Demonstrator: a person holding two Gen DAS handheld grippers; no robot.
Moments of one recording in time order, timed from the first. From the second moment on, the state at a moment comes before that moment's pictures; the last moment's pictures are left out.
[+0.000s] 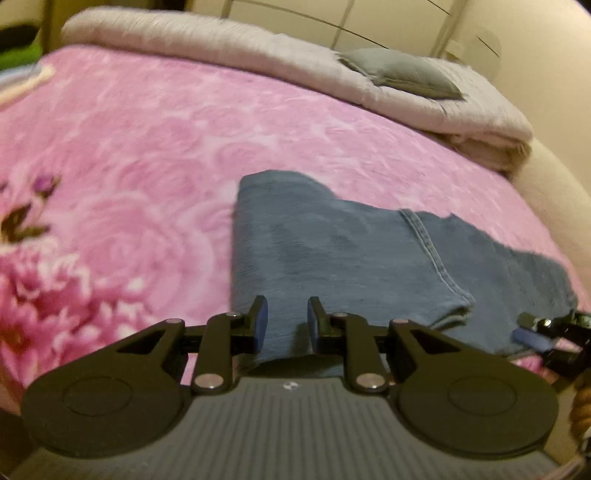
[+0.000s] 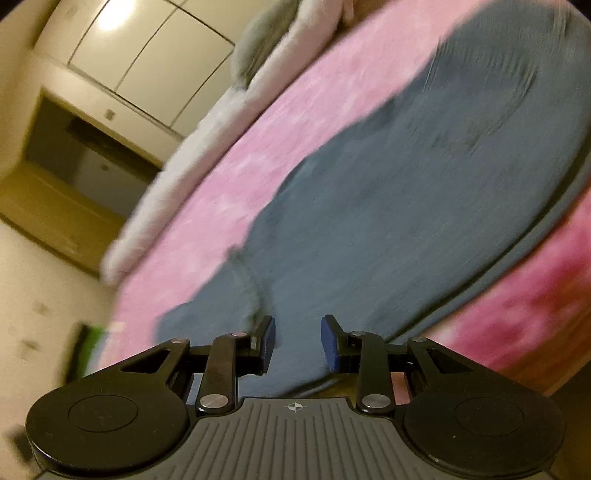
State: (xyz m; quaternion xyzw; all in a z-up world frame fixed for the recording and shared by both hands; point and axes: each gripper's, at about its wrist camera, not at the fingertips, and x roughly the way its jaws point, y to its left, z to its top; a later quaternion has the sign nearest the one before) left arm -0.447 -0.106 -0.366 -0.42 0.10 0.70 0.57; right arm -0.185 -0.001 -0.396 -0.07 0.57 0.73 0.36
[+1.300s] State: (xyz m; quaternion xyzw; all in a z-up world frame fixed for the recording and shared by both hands) left arm -0.422 -0.041 -0.351 -0.43 0.09 0.61 0.65; right arm -0.110 0.007 -0.370 -0.02 0.44 0.73 0.53
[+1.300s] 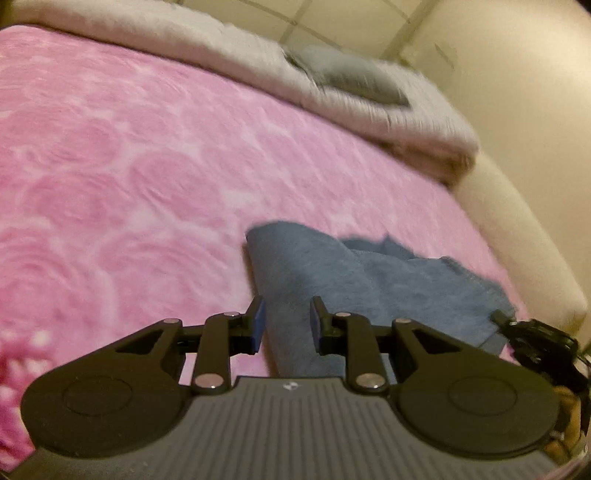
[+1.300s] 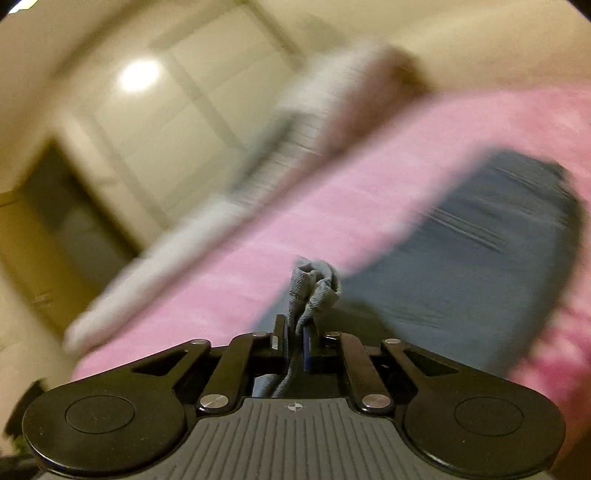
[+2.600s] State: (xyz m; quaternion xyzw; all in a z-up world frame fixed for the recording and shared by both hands) left arm -0.319 0.016 -0.365 -0.40 0.24 0.57 0.68; right arm -0.013 0.043 -0.399 0.00 0.41 0.69 0.59
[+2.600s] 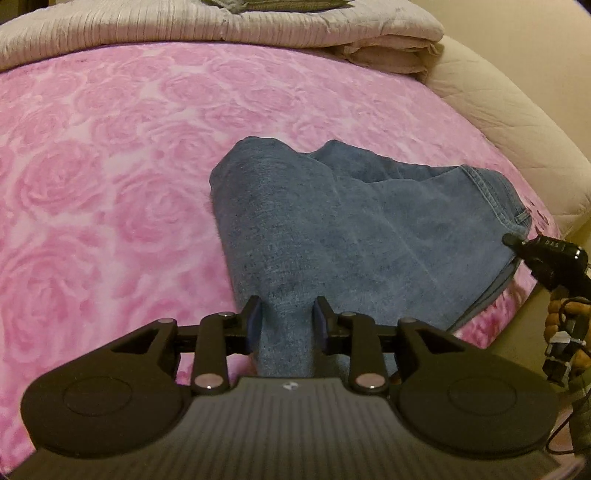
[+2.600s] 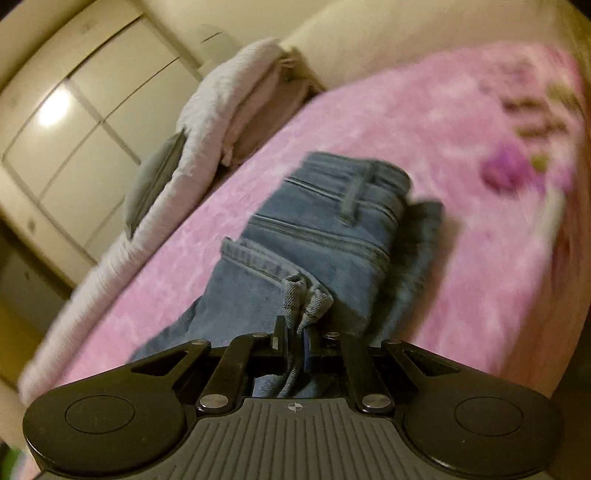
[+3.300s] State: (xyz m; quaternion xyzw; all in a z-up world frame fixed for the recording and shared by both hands) left arm -0.285 0.036 -0.384 -0.40 0.25 0.56 0.68; right arm 0.047 0.073 -0.394 0.02 0.39 0.69 0.61
